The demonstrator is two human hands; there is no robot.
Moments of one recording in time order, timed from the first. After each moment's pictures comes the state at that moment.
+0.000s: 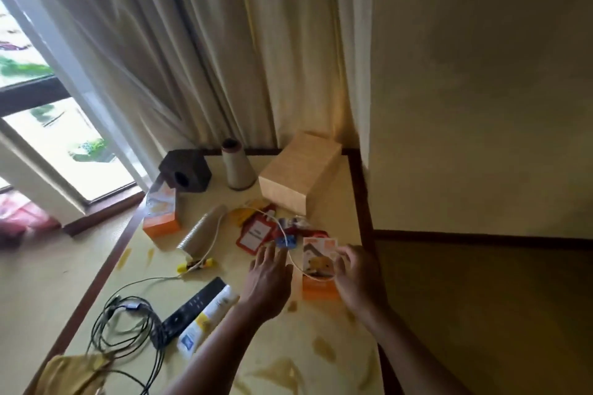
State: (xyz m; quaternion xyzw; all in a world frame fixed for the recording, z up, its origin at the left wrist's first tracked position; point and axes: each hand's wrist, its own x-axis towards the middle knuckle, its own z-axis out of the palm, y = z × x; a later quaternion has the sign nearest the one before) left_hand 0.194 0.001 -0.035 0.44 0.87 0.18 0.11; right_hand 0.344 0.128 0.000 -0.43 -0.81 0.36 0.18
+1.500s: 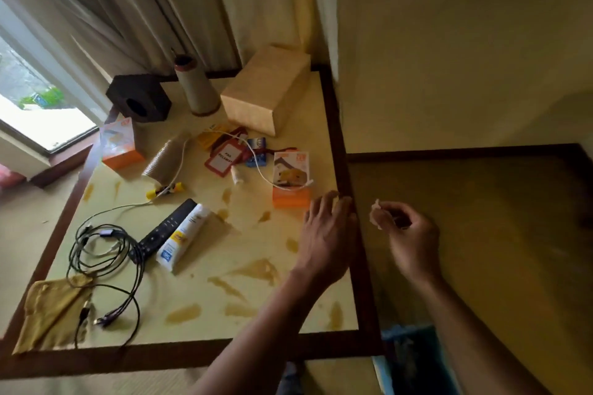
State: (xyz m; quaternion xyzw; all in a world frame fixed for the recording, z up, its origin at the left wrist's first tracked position) left_hand 0.373 0.022 -0.018 0.53 0.79 0.28 0.12; right_hand 0.508 0.108 -0.013 -0.48 -0.67 0.48 0.31
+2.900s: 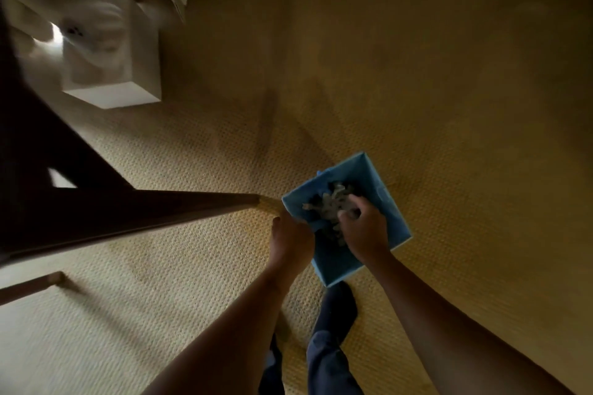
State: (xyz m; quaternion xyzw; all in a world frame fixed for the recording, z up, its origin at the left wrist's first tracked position) left_hand 0.695 -0.022 -0.491 0.22 0.83 0.18 0.49; right_hand 0.822 0.029 -0.514 -0.69 -0.54 0.47 0.05
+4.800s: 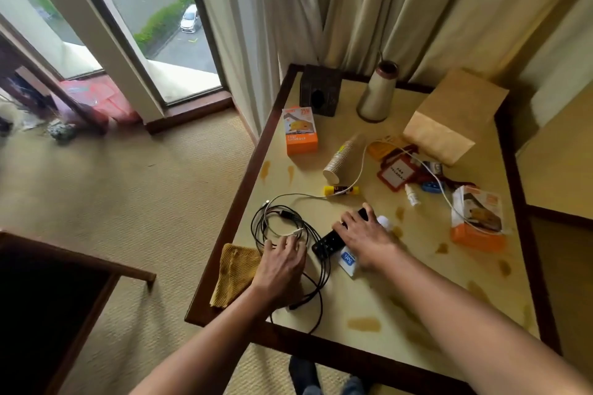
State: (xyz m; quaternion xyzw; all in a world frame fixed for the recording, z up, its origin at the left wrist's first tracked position) left_hand 0.055 -0.305 -0.079 0.50 0.85 -0.07 0.16; right_hand 0.124 -0.092 -0.061 -0.05 -0.95 -0.08 -0.30
